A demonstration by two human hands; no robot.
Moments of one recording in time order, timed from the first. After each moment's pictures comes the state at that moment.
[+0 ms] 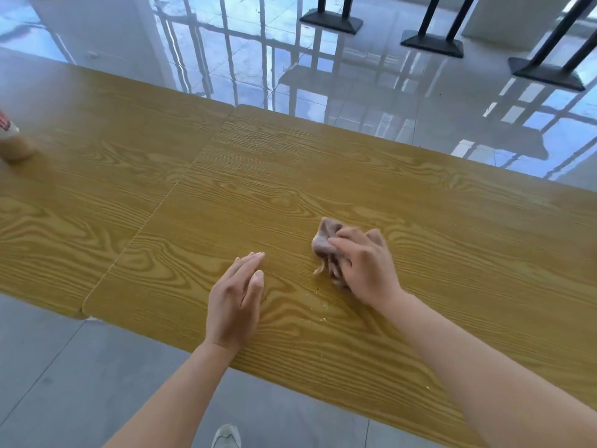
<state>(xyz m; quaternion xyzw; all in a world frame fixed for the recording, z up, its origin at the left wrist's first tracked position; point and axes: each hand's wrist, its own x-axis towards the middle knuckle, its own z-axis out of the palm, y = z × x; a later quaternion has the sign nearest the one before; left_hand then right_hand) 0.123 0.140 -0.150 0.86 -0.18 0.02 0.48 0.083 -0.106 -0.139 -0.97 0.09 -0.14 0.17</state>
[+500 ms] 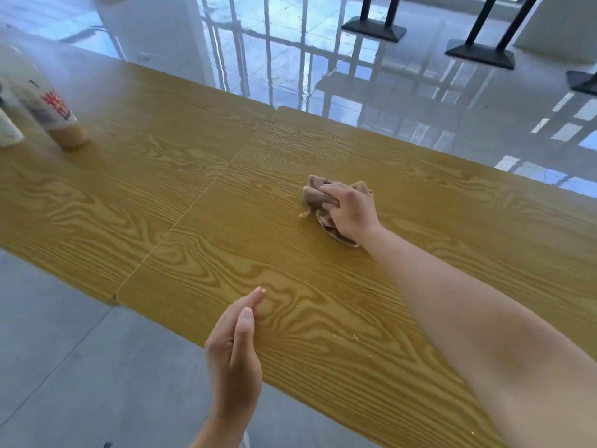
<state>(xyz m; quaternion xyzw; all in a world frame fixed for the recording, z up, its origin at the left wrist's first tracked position) 0.068 0.167 -0.162 0.71 0.02 0.08 0.70 0.230 -0.086 -0.136 -0.96 0.04 -0.11 0.23</state>
